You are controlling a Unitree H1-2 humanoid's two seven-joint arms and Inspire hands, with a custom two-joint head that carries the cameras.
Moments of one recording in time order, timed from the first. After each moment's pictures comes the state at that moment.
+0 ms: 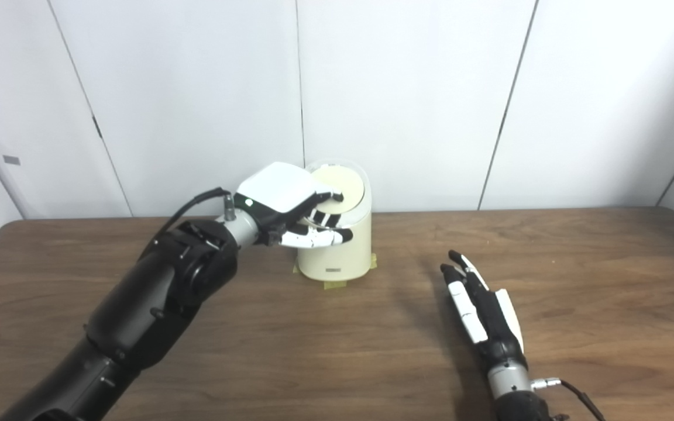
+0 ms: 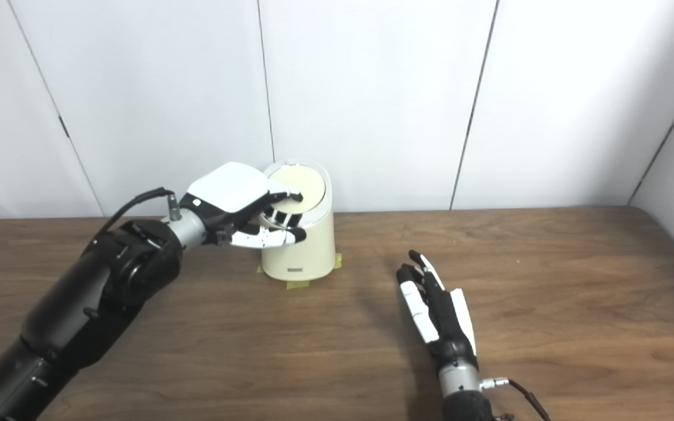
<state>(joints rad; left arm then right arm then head) -0.76 0.42 -0.53 0.01 0.93 0.03 -0.50 -0.10 -0.02 0.04 -0.06 -0.28 0.18 -0.13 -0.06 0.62</state>
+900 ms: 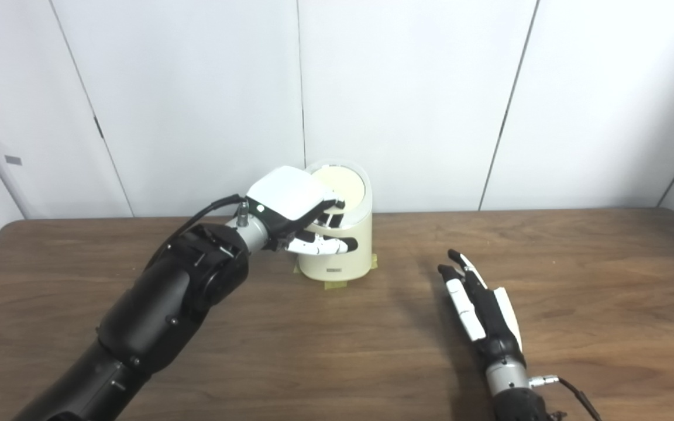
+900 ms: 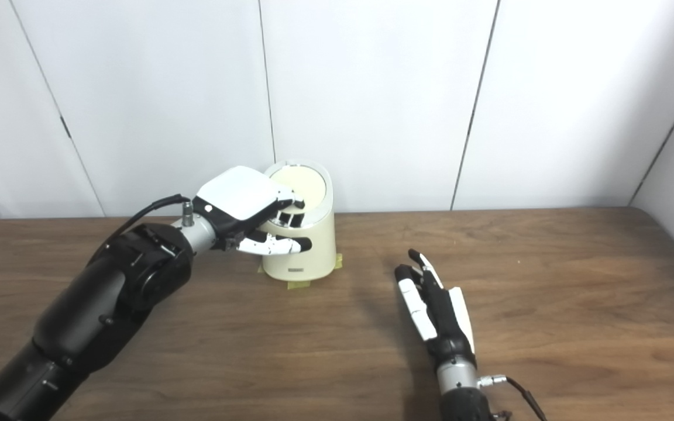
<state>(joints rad) -0.75 0.39 -0.53 0.01 1.02 0.02 -0.56 -0.10 -0.01 0.04 -0.08 -0.29 0.22 -0.13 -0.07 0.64</state>
